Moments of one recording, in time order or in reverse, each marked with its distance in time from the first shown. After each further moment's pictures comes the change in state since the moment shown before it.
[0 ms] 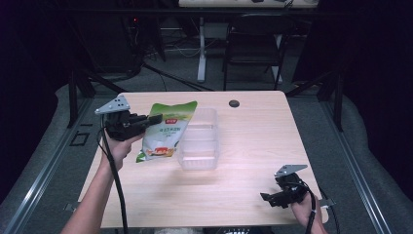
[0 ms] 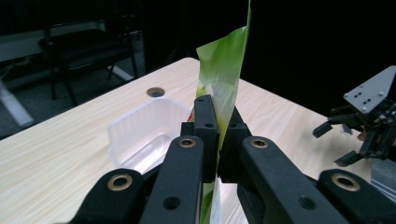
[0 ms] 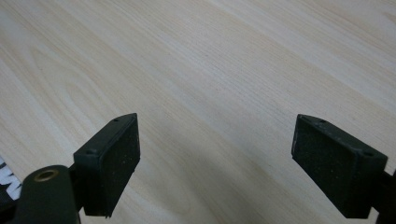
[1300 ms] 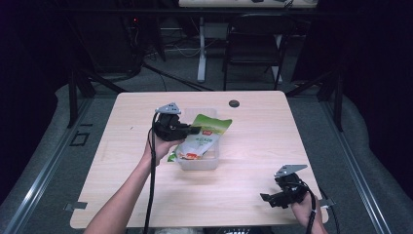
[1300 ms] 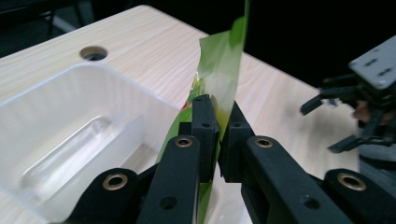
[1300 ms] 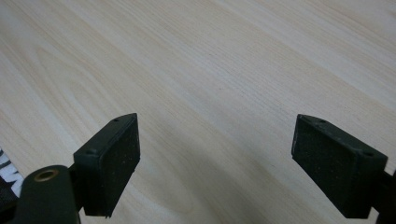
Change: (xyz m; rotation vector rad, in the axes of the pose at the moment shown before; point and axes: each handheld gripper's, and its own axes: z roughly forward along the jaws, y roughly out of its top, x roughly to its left) left arm -0.013 -0.016 0.115 0.204 -0.133 -0.052; right arm 0.000 0.000 0.000 0.013 0.013 -0.007
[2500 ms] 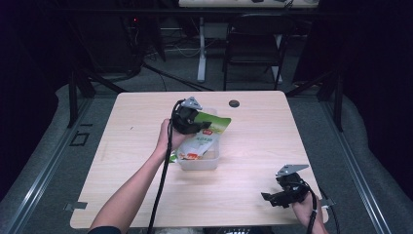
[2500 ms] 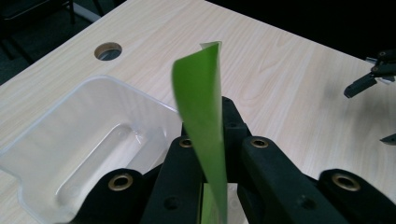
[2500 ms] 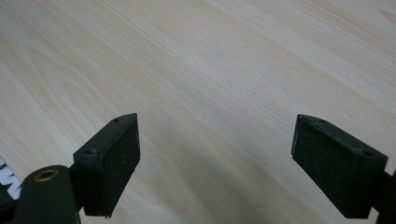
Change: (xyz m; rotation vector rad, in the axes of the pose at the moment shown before) left arm -0.010 0.034 0.033 0.135 0.104 0.135; right arm -0.003 -0.001 -0.002 -0.009 -0.010 0.013
